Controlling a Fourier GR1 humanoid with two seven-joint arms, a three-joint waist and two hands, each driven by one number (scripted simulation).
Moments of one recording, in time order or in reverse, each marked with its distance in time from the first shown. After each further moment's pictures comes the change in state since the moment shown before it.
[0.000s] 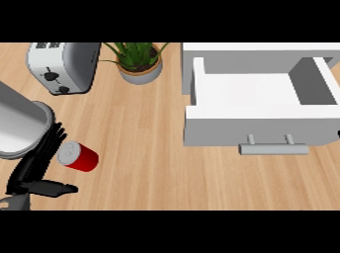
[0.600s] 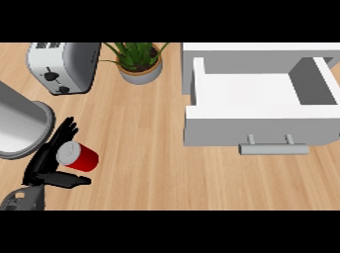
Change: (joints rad) left arm -0.054 -0.042 -0.036 0.030 -0.002 0.060 0.021; right arm 0.012 0.008 0.004 -0.025 0.004 -0.002 0.017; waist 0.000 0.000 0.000
